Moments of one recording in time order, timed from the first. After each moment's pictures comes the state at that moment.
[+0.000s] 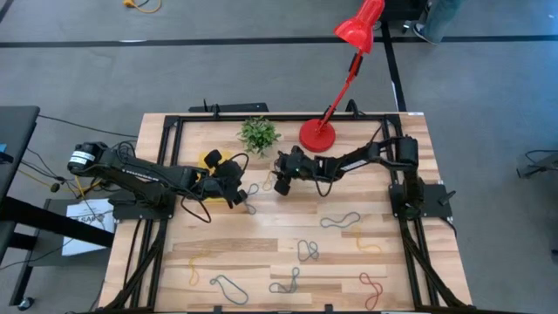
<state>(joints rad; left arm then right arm) -0.13 1.28 0.79 -0.43 -0.72 -0.40 -0.15 2.02 0.98 0.42 0.18 0.05</state>
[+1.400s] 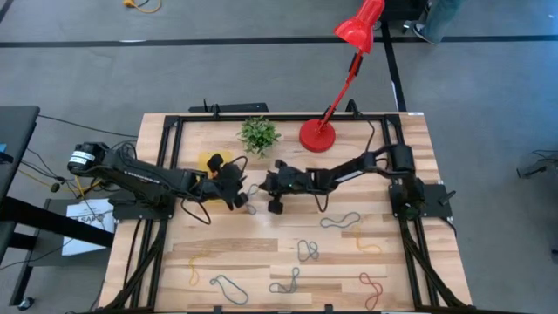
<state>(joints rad) -0.13 1.28 0.67 -0.22 -0.66 -0.41 -0.02 2.06 1.10 0.44 0.10 -0.08</state>
